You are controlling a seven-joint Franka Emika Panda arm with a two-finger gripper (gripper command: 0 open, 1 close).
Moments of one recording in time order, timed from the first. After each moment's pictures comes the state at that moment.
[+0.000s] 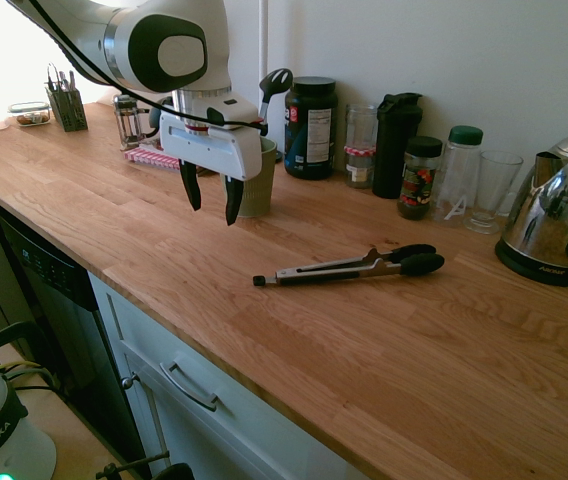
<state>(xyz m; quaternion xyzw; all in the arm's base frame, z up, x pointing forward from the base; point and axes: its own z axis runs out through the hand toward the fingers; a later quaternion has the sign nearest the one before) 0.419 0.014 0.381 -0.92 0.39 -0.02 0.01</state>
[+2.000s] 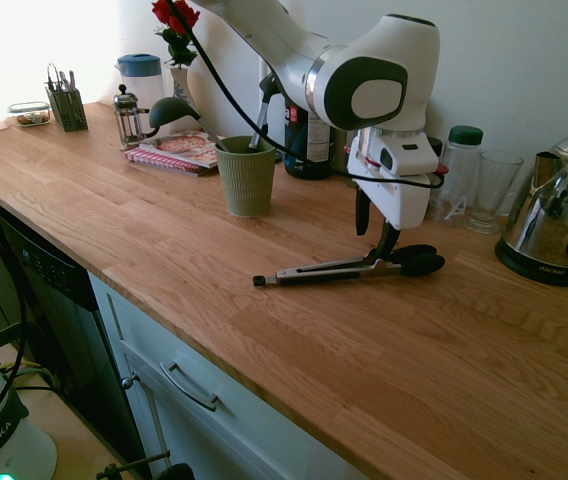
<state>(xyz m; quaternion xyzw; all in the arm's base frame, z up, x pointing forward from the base) 0.540 -0.242 0.354 -0.73 0.68 -0.02 0.03</state>
